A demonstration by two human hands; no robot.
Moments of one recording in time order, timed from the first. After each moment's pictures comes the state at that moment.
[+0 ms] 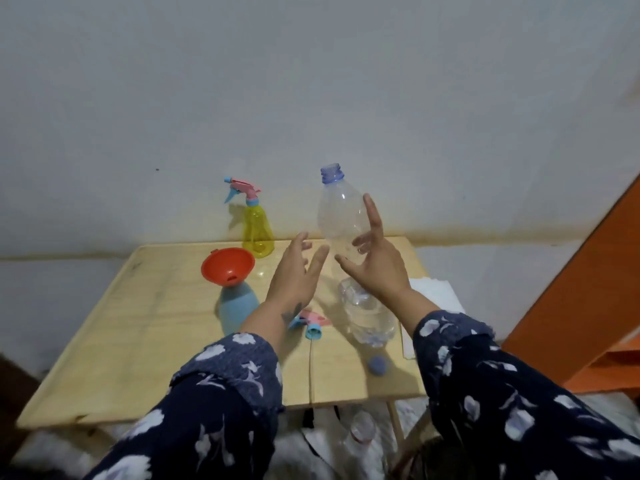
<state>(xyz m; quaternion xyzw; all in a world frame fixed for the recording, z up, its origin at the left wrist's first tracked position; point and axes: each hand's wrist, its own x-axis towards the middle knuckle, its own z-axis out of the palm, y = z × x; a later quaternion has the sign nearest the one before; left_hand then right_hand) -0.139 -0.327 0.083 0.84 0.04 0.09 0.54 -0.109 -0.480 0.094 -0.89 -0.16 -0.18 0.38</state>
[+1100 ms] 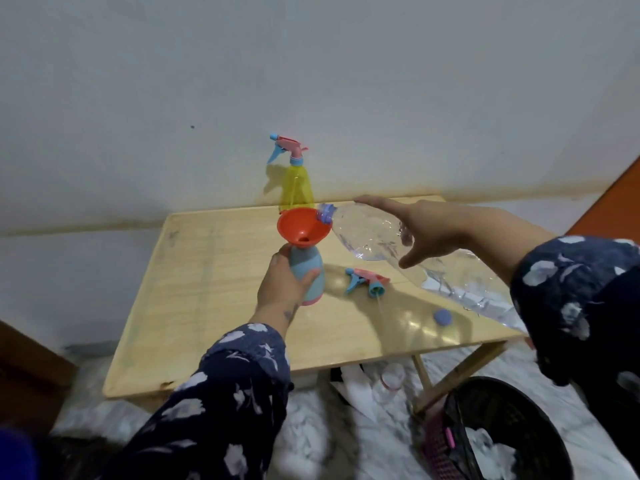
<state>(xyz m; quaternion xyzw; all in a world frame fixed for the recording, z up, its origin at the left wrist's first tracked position) -0.160 -0.175 -0.013 0.88 0.10 0.05 0.46 -0.147 -0.404 0.158 -0.96 -0.22 0.15 0.03</state>
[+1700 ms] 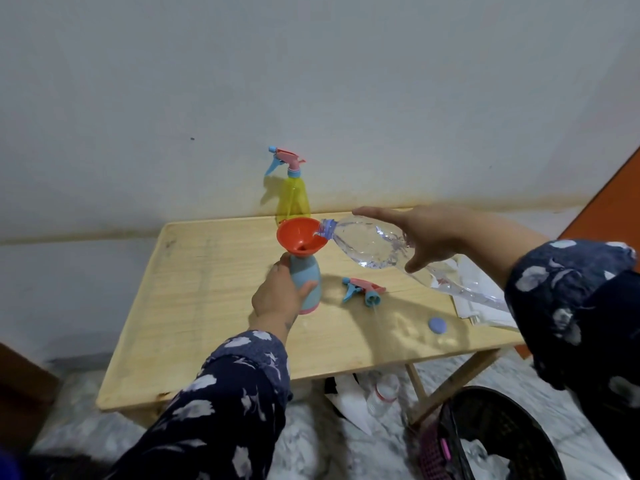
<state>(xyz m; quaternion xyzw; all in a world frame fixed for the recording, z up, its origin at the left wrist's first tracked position) -0.159 -0.171 -0.014 0.94 0.09 0.04 0.34 -0.149 -0.402 0.169 -0.96 -0.22 0.12 -0.07</state>
